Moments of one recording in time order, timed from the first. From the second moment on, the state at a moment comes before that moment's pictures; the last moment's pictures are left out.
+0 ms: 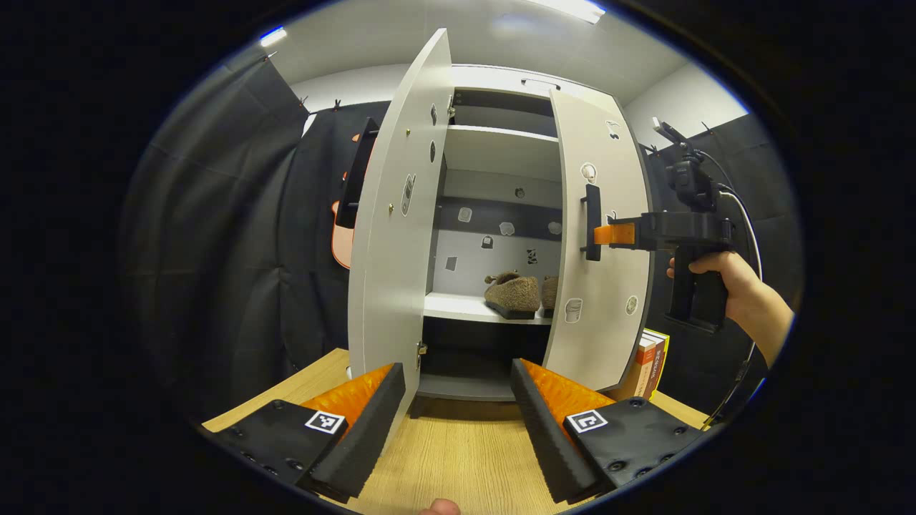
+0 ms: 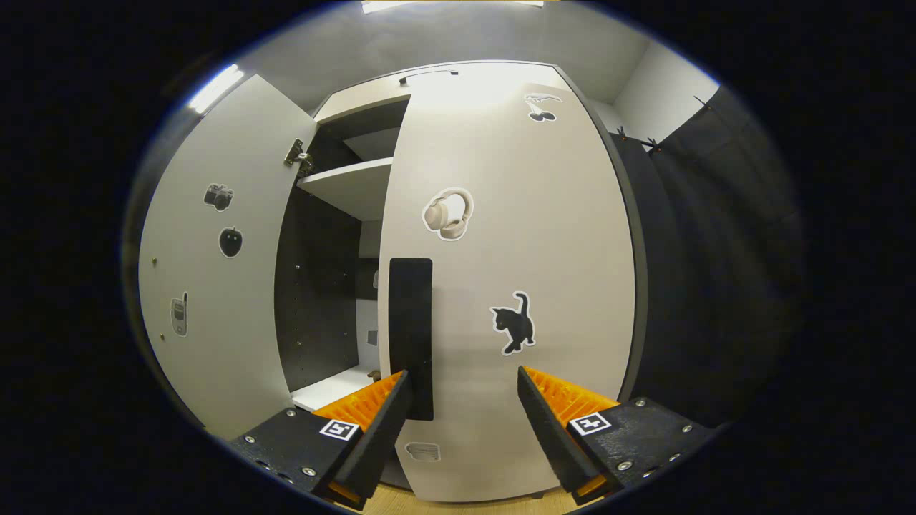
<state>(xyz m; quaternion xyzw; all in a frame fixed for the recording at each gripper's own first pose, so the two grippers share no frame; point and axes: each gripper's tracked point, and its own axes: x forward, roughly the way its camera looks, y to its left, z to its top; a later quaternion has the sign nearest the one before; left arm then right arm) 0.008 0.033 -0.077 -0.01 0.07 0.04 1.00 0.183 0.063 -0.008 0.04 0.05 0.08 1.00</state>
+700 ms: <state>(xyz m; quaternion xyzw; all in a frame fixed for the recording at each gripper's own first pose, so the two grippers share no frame) 0.011 0.032 -0.074 -0.01 0.07 0.03 1.00 0.140 0.040 0.007 0.04 0.04 0.06 1.00</state>
